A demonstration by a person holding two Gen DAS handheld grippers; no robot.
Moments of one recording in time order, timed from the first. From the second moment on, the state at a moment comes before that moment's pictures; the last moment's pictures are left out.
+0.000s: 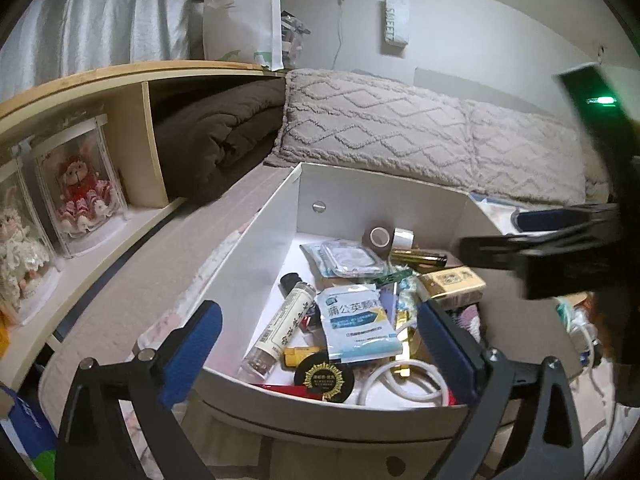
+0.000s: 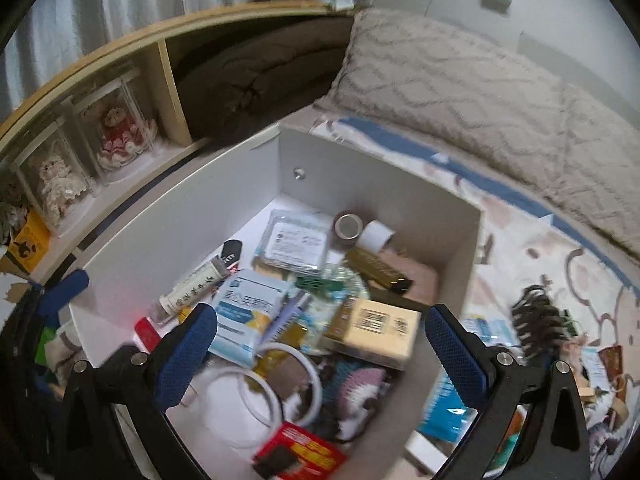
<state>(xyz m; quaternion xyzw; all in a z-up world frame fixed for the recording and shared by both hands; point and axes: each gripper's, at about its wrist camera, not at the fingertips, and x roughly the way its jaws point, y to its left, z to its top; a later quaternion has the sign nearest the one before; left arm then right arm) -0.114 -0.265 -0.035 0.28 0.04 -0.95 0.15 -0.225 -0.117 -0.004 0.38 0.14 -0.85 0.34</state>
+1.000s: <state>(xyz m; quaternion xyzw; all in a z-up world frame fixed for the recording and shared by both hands) -0.139 -0.239 -0.044 0.38 -0.03 -0.91 0.18 -0.172 -0.005 -0.028 0.34 0.10 -0.86 0.36</state>
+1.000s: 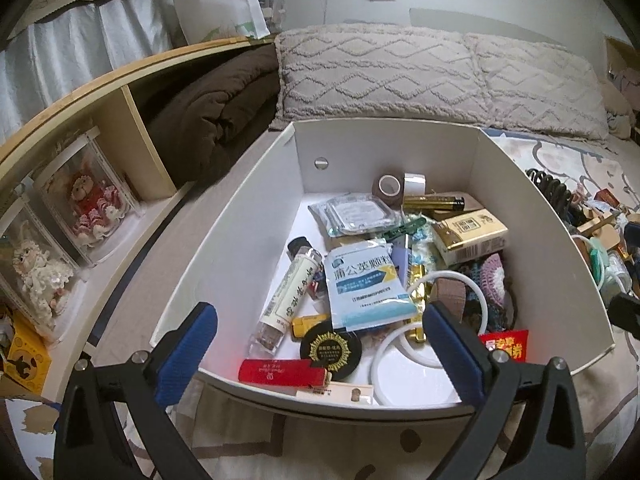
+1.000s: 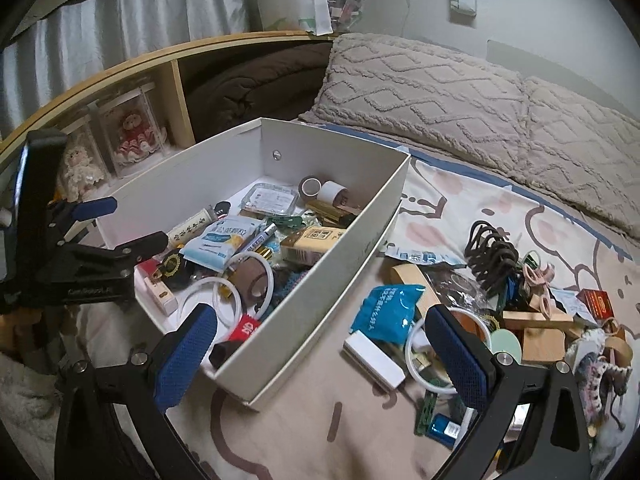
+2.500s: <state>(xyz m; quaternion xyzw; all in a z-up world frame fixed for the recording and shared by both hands) -0.187 -0.042 -0.008 0.35 -0.10 -0.93 0.02 -0.176 0.144 -0.016 0.29 0.04 -0.93 0.21</state>
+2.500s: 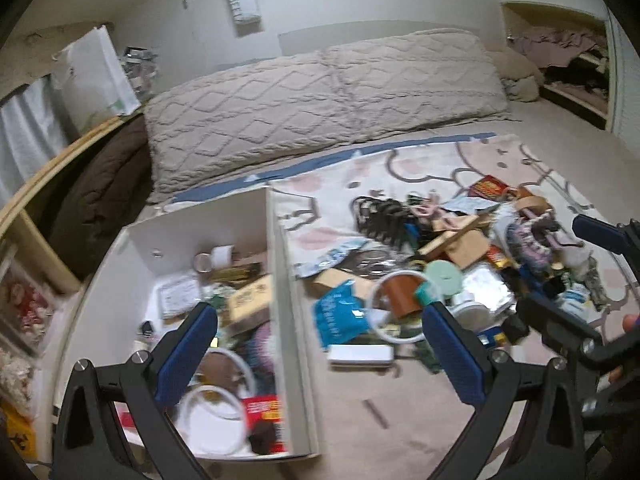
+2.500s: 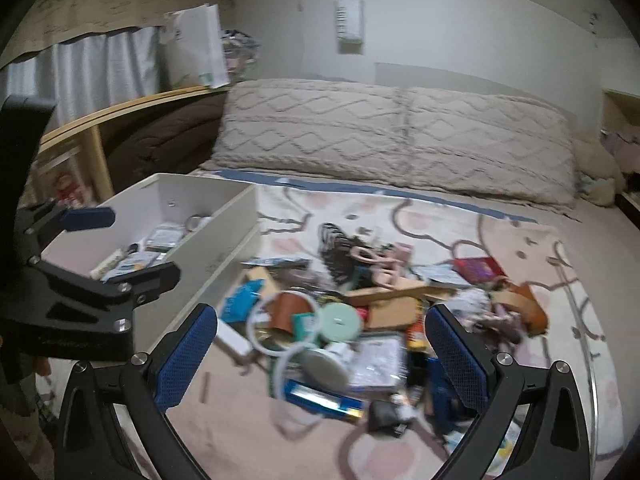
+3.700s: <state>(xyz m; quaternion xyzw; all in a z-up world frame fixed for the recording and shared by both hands) -0.189 -0.032 -0.037 0.33 0.00 -0.95 -0.02 -0.180 0.278 -0.057 0.29 -0.02 -0.96 0.02</state>
